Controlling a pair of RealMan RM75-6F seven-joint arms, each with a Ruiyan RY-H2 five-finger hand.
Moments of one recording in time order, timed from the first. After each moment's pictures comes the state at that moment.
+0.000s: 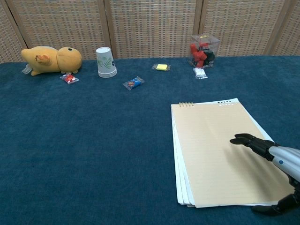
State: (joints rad) left arm -0.04 -1.29 -0.01 -1.70 1.68 1.62 0.24; right arm 0.22 -1.68 -0.05 -1.34 -1.57 1.25 0.01
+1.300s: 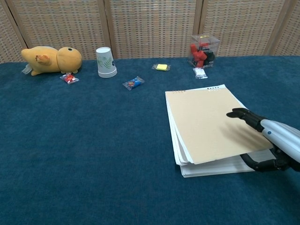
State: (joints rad) left arm -0.04 -1.31 0.00 -1.69 1.69 1.61 0.25; right arm 0.28 -1.78 0.06 -1.22 -1.53 1.28 0.07
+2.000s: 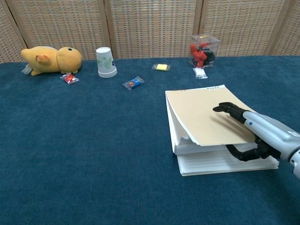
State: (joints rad) left arm -0.05 -1.31 0.00 -1.69 1.68 1.60 0.25; right arm 0.36 -1.80 0.11 -1.22 -1.47 1.19 0.03
